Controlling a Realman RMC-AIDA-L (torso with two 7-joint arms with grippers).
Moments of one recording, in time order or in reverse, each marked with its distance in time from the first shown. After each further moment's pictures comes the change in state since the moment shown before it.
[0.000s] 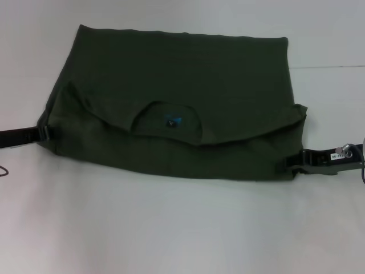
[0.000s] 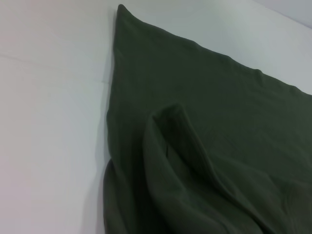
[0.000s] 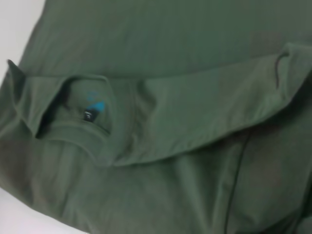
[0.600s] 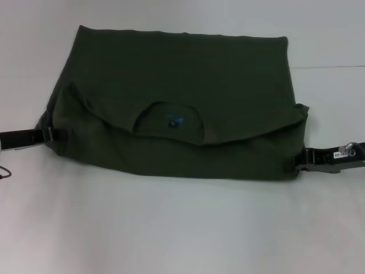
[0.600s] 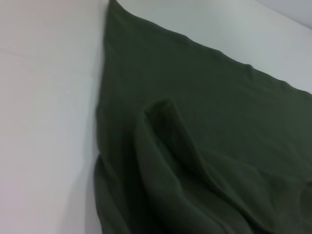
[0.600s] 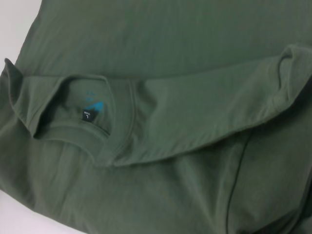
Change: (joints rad) left arm -0.002 0.004 -0.001 -0.001 0.000 0.044 -0.010; right arm 0.000 -0.005 0.003 -0.010 -0.008 -0.008 -0.007
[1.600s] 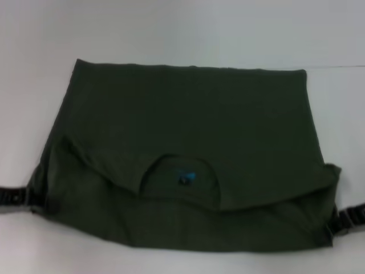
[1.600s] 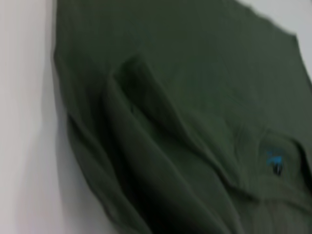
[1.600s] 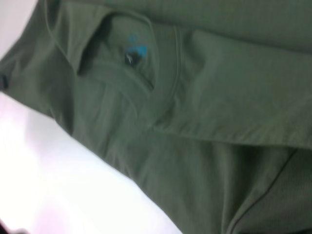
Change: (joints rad) left arm 0.042 0.052 -0.128 0.173 0.286 0.639 -0.133; right arm -0.016 -0.081 -0.008 -0.043 -0.140 -0.477 -0.041
